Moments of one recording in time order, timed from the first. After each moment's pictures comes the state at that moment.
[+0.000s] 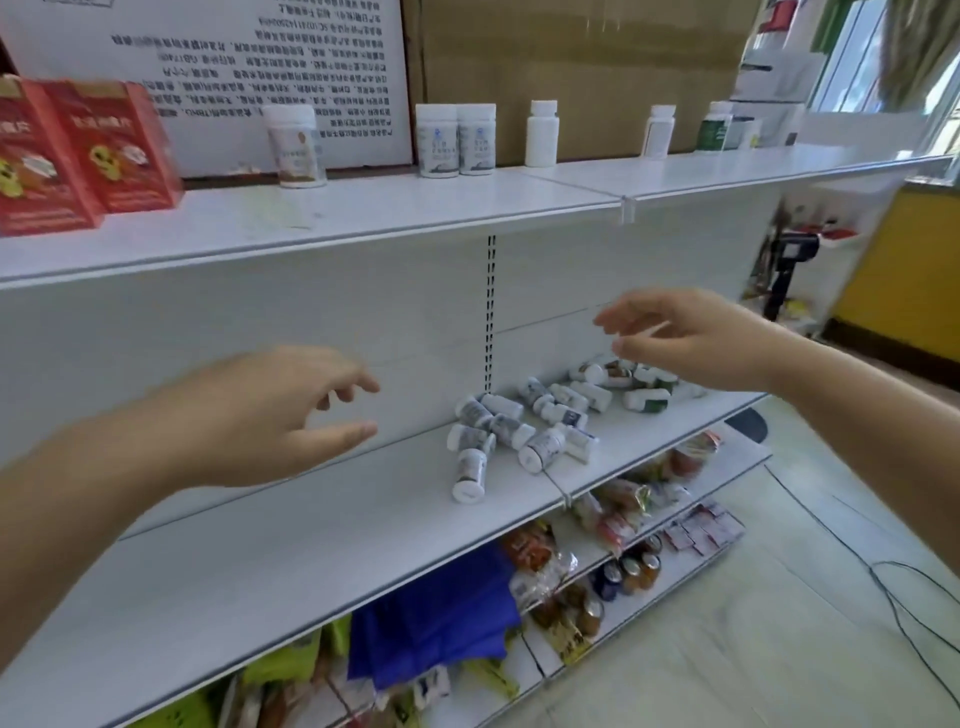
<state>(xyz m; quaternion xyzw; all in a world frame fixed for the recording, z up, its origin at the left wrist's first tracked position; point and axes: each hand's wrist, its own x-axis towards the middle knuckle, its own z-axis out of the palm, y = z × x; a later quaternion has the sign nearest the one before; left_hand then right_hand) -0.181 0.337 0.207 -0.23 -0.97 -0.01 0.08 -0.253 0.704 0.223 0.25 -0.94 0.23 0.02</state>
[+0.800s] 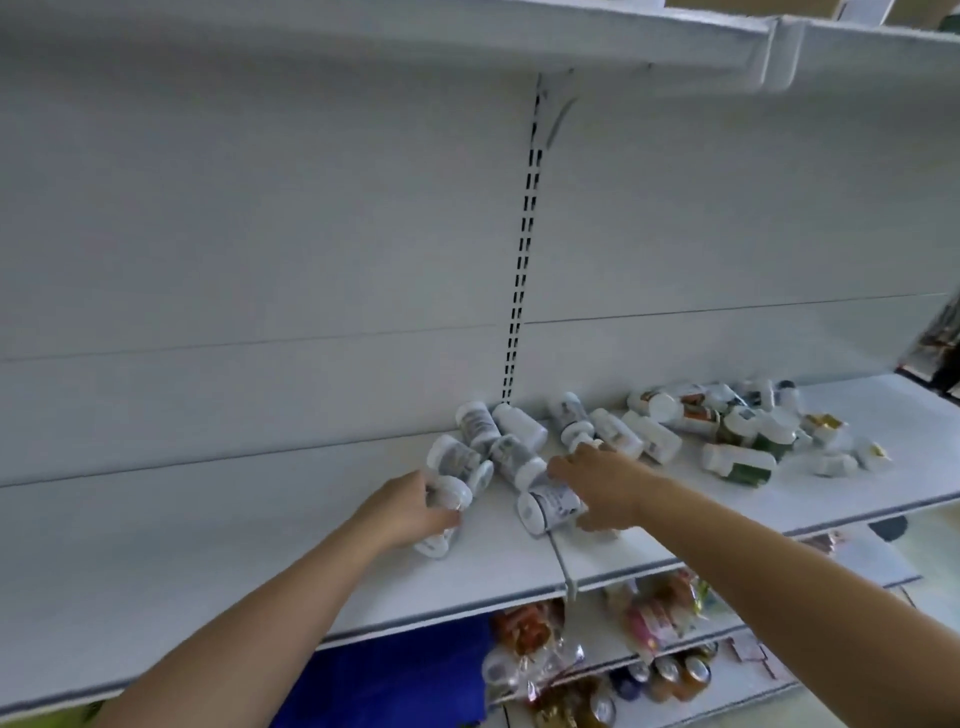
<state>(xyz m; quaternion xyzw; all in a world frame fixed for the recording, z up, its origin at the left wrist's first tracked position) -0.417 0.452 -0.113 0.14 -0.94 -0.31 -0.10 -0.528 0.701 -0.077 0.40 -0.89 -0.17 -0.10</state>
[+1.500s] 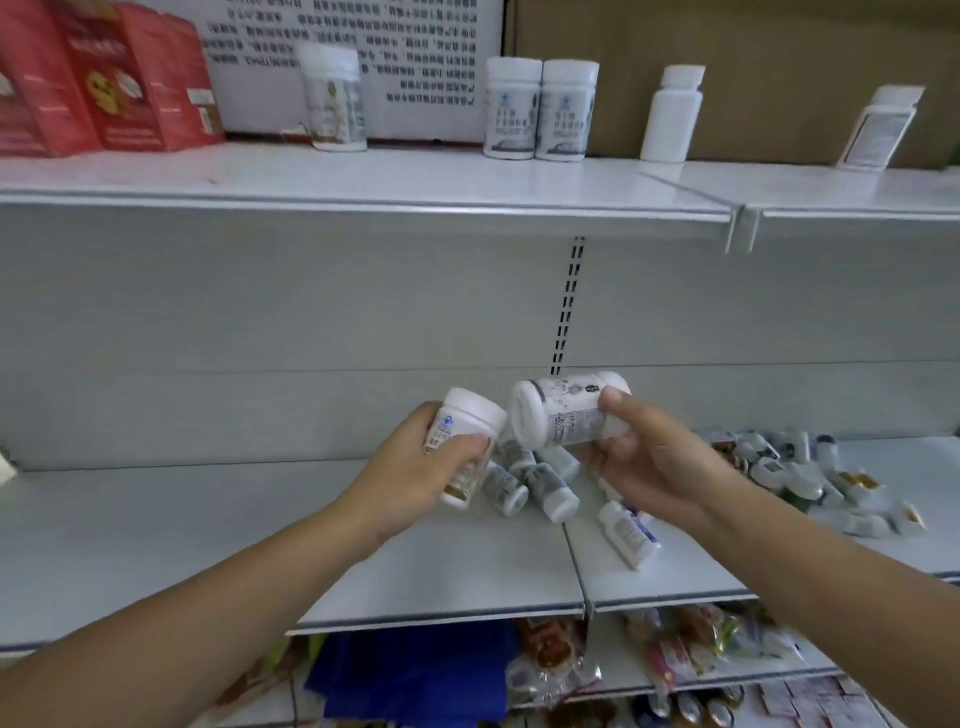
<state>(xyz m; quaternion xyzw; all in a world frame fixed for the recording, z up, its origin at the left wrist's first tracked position) -0.300 0.492 0.086 0.13 -0.76 -0.62 0.11 -0.426 0.689 0.093 0.15 -0.47 0.80 -0.35</state>
